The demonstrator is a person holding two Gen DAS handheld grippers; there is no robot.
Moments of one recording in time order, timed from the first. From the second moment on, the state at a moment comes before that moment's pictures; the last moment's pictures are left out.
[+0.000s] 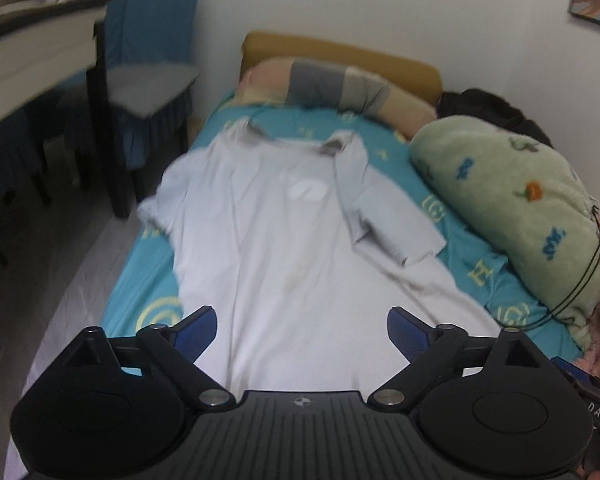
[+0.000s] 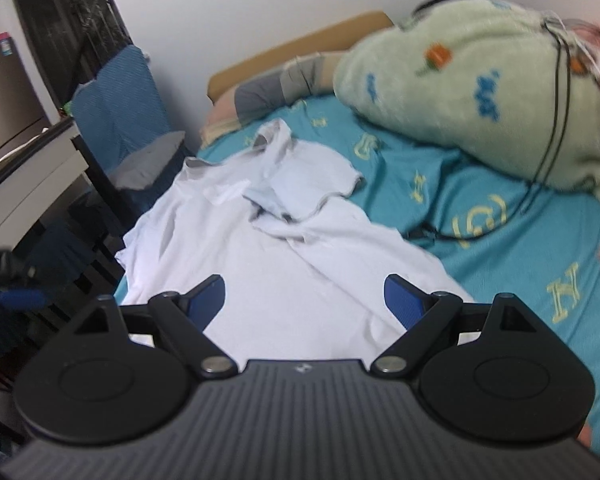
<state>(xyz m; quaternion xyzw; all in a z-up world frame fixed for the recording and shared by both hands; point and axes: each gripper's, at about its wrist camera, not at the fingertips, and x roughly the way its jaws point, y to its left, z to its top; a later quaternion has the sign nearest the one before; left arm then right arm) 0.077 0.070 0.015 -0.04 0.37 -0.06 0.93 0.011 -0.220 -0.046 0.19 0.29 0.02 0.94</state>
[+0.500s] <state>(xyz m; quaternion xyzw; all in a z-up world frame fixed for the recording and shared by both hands) 0.095 0.046 -0.040 -0.04 0.34 -0.06 0.94 0.142 -0.253 -0.070 0.29 0.32 0.07 0.90</state>
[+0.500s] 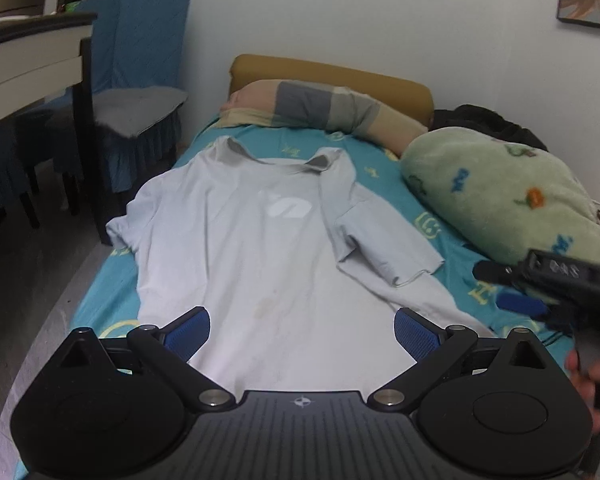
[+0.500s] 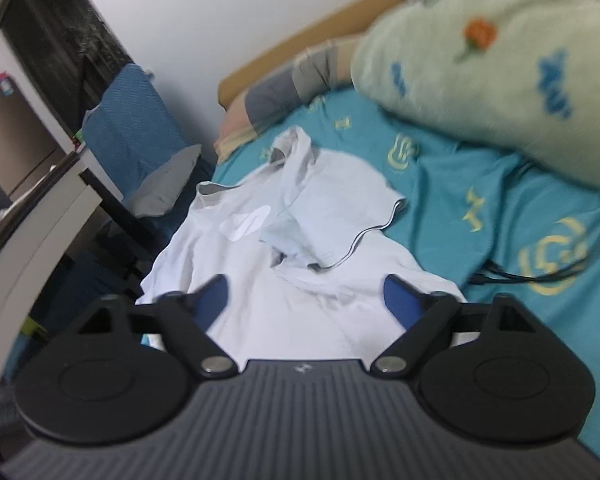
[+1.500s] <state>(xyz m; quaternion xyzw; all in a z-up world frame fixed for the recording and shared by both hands) 0.172 0.107 -0.107 -0.08 0.31 -0.04 0.94 0.403 -0.294 -0.049 -0.10 0.24 -0.15 0.95</state>
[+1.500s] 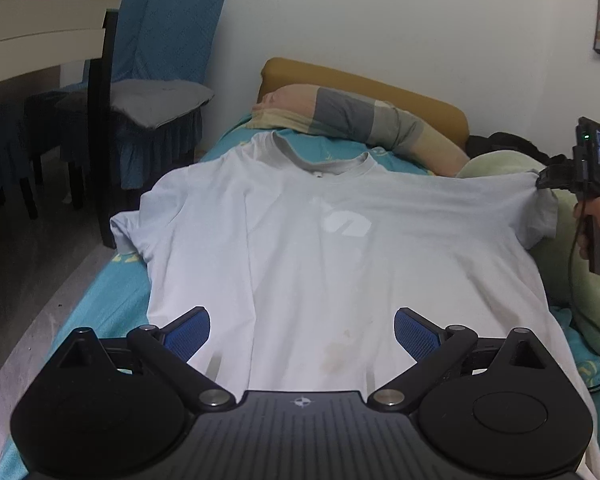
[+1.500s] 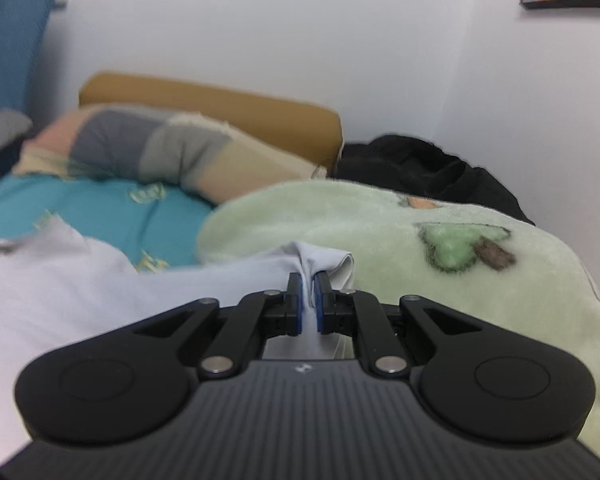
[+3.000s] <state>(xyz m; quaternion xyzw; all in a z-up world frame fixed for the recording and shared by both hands) 0.176 0.134 -0.097 -0.15 0.31 0.00 0.94 0.397 -0.200 -0.029 0.06 0.14 0.06 0.99</state>
